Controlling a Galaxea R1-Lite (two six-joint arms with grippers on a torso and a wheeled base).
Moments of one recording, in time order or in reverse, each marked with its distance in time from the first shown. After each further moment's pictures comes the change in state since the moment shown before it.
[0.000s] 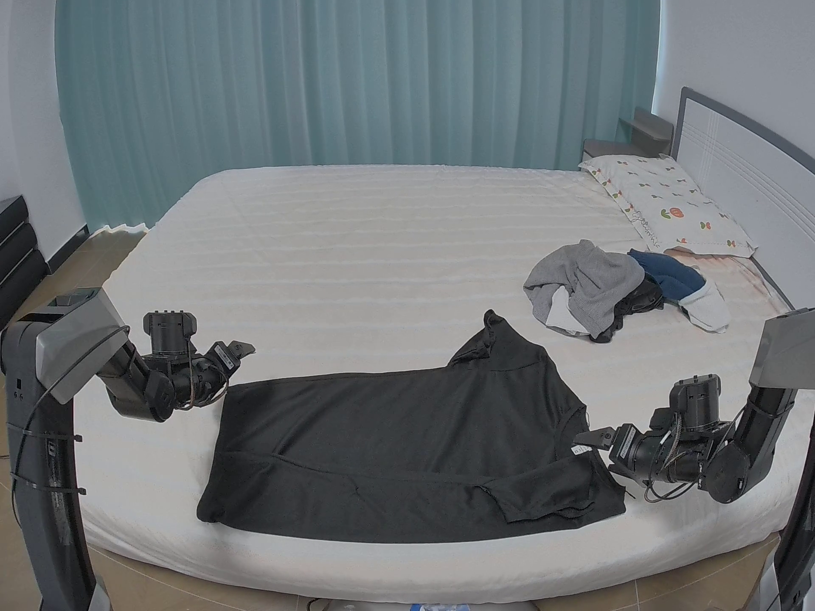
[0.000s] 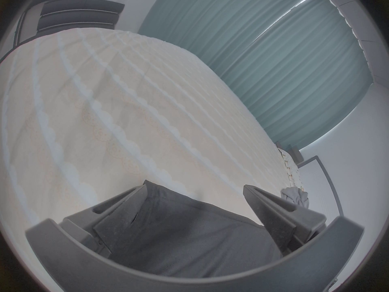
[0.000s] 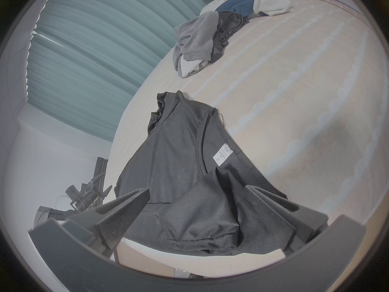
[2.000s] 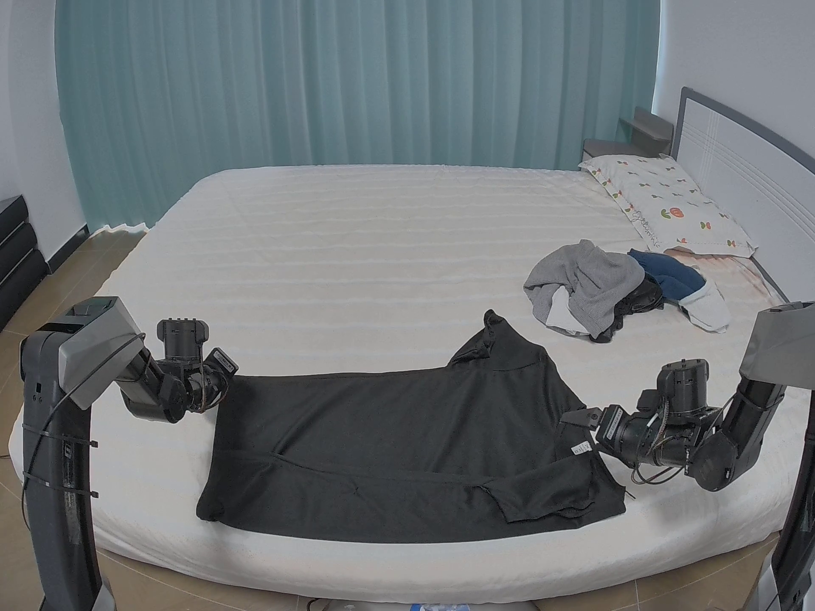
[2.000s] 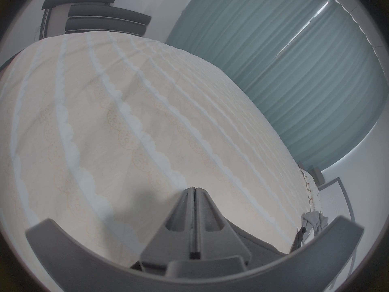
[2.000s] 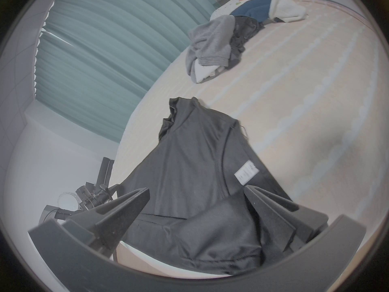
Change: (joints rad) left arm 0.000 0.069 -0.059 0.013 0.219 -0.093; right arm 0.039 0.025 -0.137 0.013 -0.013 0.008
